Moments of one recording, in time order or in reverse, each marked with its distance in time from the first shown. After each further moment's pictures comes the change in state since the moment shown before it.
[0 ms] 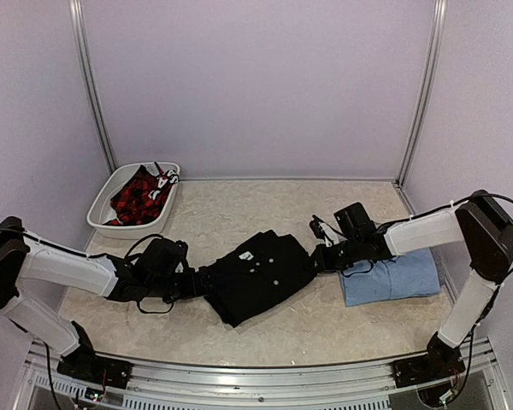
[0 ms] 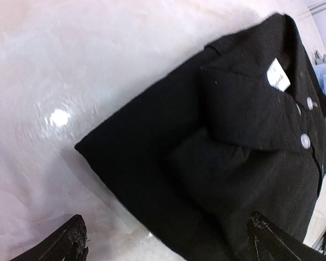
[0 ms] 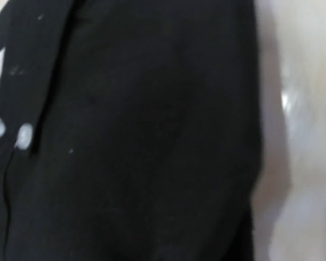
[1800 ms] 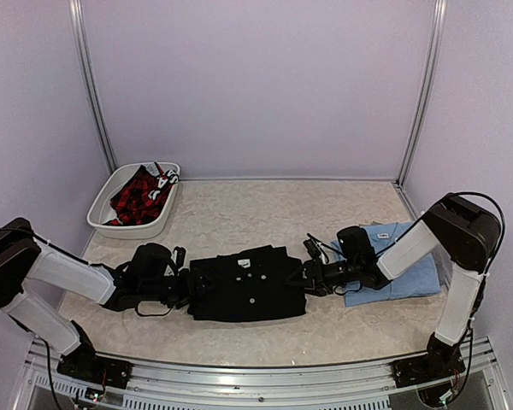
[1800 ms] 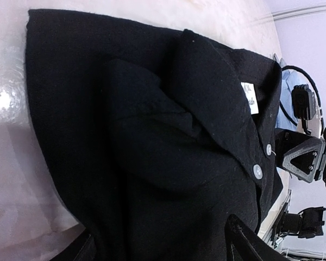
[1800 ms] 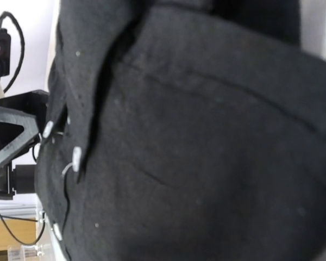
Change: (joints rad) left arm 0.094 0.036 -0.138 0.337 0.247 -0.131; right arm 0.028 0.134 -0.233 0.607 -0.359 0.422
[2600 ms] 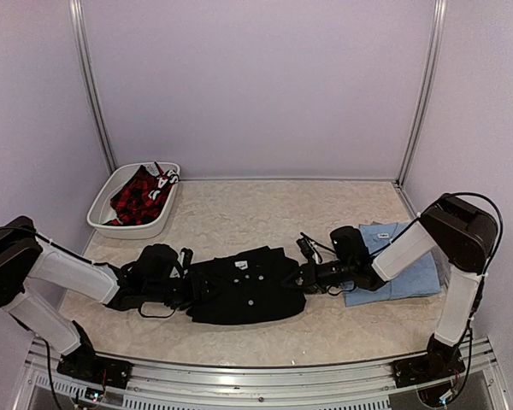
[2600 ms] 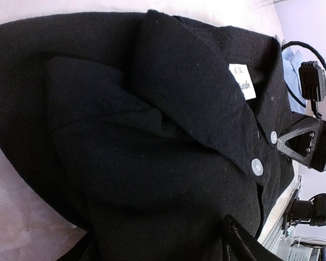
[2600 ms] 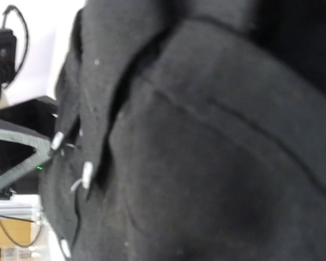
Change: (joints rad) left arm -0.050 0.023 0.039 -0.043 -0.008 0.046; right arm 0.060 0.027 0.030 0.057 0.038 0.018
